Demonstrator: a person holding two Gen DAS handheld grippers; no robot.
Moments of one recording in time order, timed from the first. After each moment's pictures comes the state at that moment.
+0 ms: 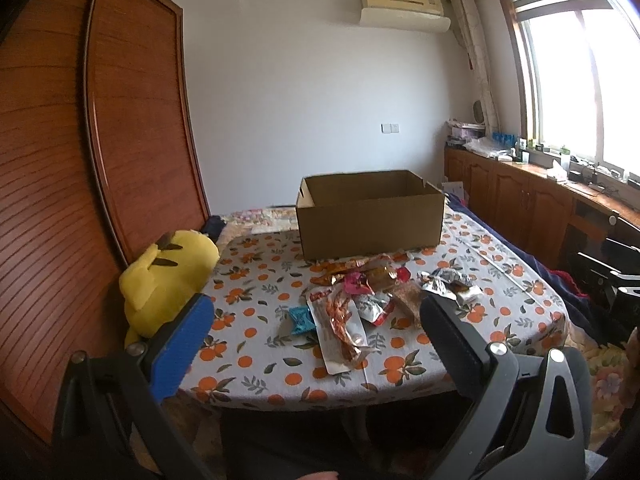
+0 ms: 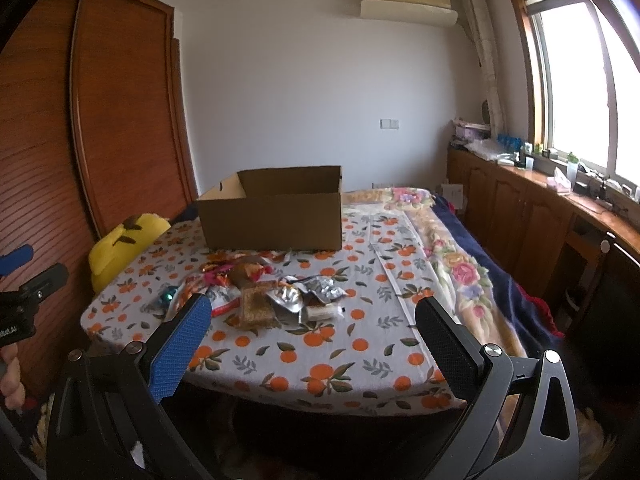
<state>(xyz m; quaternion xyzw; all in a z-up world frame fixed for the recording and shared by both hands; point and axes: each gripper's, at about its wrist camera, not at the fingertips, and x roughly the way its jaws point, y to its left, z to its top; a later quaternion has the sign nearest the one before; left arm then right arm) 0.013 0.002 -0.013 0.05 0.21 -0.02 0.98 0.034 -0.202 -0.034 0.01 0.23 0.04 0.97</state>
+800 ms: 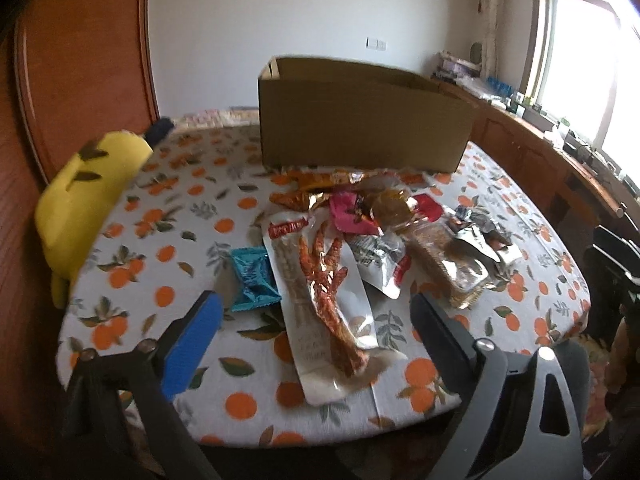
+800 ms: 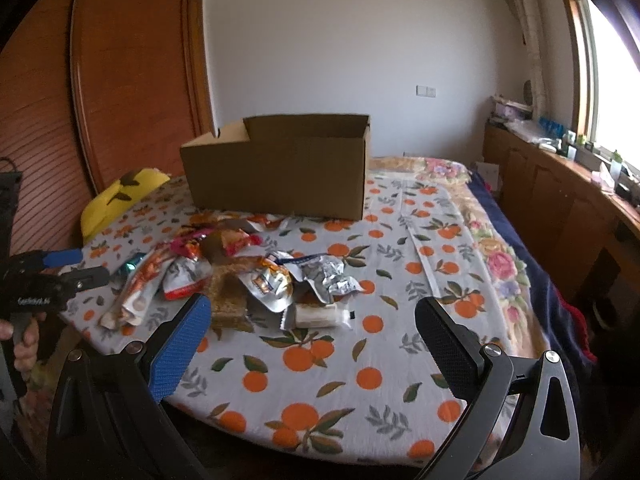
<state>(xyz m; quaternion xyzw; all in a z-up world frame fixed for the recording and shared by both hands) 0.169 0.015 -0.117 -0.02 0.39 -0.08 0.92 0.150 -0.215 -0.106 -0.02 0.29 0.10 0.95</state>
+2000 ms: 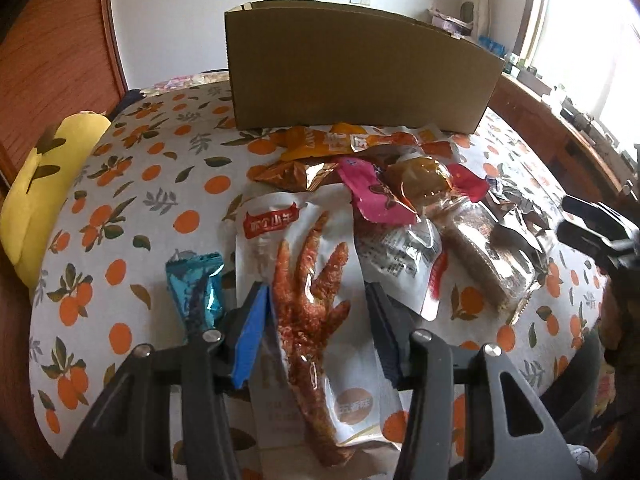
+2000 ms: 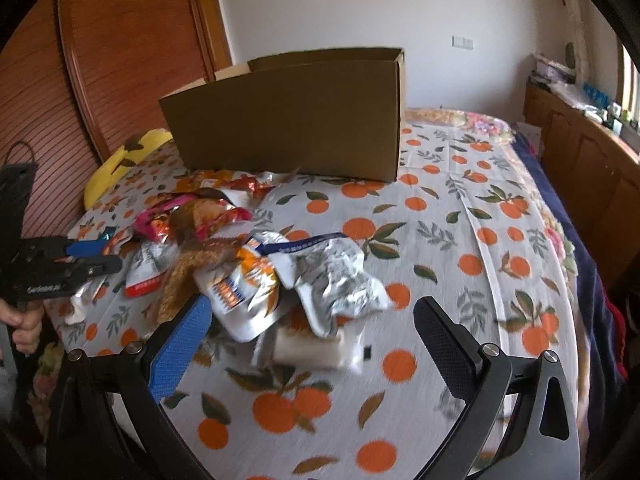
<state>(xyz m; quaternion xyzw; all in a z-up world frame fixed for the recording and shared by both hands) 0.231 0.016 -0.152 0.01 0.45 -0.12 0.89 0.251 -0.218 -0.152 -0.01 0.38 0.17 0.91</state>
